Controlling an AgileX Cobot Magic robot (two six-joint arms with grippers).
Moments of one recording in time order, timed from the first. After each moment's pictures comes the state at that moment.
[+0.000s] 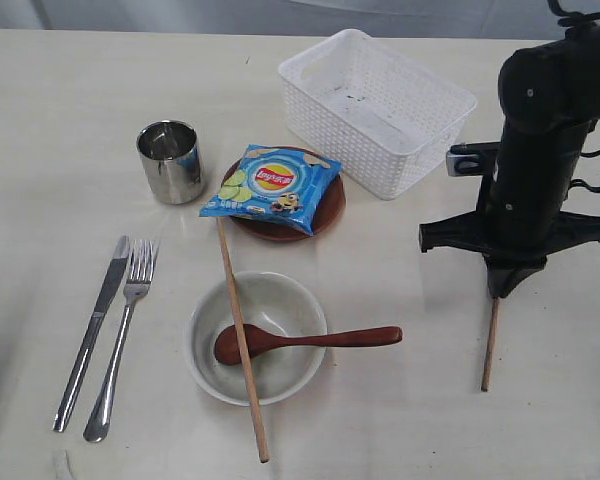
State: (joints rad) left arm -0.15 0.00 0.00 0.01 0.33 0.02; right arm 0.35 1.84 -0.97 -0.07 0.97 0.37
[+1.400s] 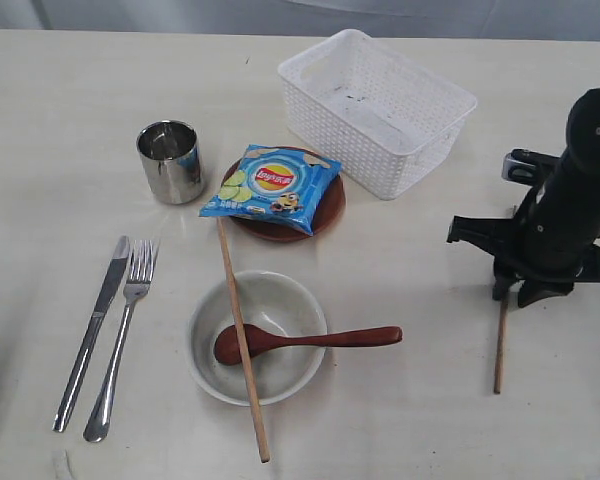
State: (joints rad) left arm -0.15 0.00 0.00 0.01 0.33 0.02; right arm 0.23 1.78 -0.77 0.03 0.65 0.48
